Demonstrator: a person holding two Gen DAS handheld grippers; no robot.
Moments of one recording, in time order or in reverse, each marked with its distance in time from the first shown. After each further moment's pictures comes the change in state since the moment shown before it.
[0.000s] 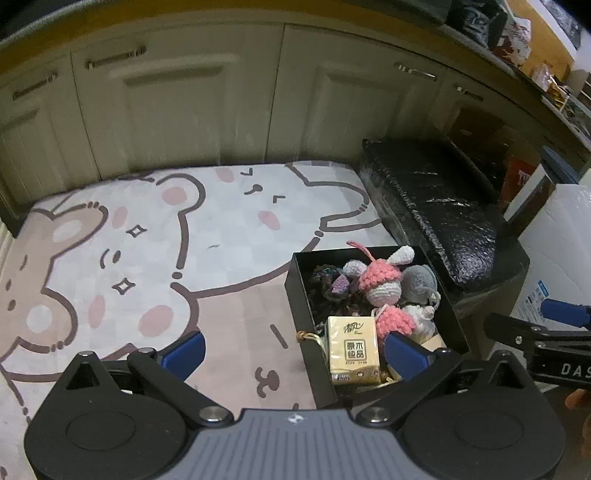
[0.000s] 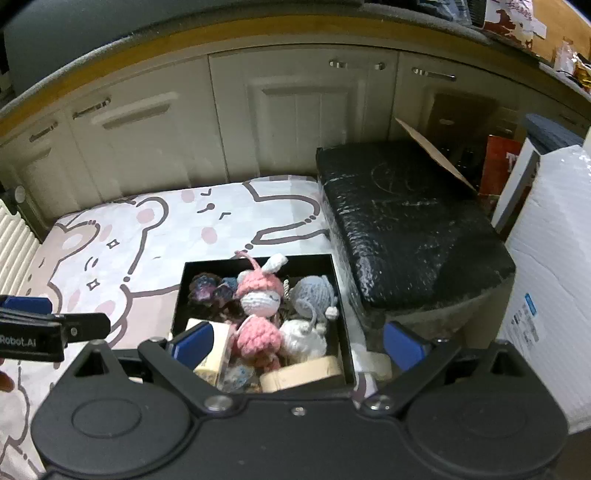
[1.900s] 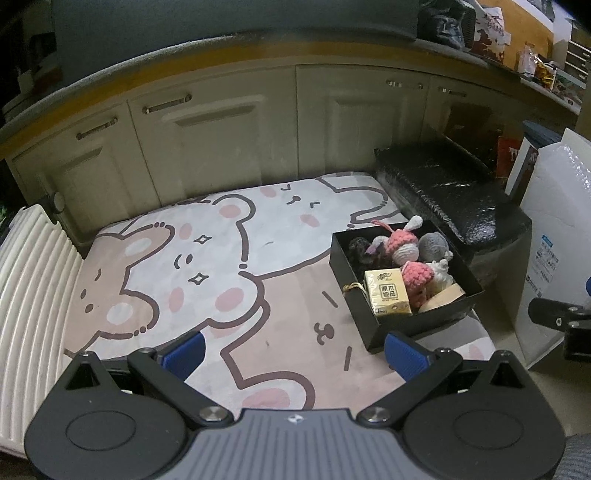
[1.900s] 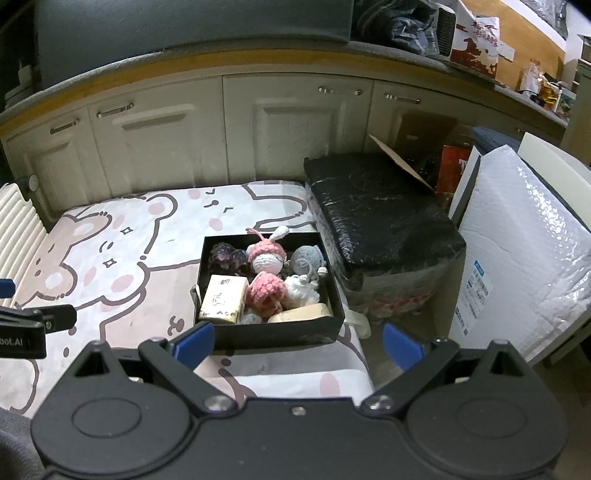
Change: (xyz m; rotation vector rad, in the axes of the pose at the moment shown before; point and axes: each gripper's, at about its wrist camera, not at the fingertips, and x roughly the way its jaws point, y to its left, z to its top) left arm -0.094 0.007 -0.076 0.113 -0.096 0.146; right arm -0.097 0.041 -0.072 0.000 -0.077 -0.102
